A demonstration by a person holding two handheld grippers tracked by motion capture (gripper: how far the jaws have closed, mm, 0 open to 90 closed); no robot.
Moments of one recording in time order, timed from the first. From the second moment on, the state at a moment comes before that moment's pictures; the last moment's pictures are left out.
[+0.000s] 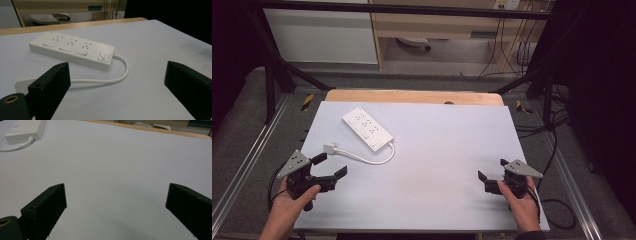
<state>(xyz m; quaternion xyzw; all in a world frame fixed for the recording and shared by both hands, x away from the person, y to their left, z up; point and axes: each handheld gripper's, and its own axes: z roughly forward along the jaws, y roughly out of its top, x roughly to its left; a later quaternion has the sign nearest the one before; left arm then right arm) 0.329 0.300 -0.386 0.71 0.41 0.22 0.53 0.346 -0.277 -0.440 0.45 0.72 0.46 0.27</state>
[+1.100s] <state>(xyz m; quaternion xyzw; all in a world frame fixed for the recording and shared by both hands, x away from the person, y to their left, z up) 0.353 0.286 -0.364 0.72 0.40 0.23 0.52 0.345 -0.280 -0.441 0.45 0.72 0.46 0.27</state>
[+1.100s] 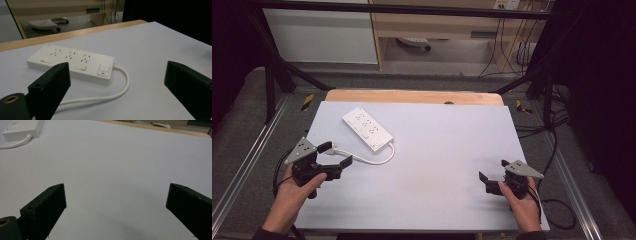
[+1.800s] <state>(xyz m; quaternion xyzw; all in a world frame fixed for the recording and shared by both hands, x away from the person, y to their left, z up) 0.374 0.280 -0.359 0.72 0.40 0.22 0.52 0.346 -0.277 -0.442 0.45 0.72 0.46 0.26</state>
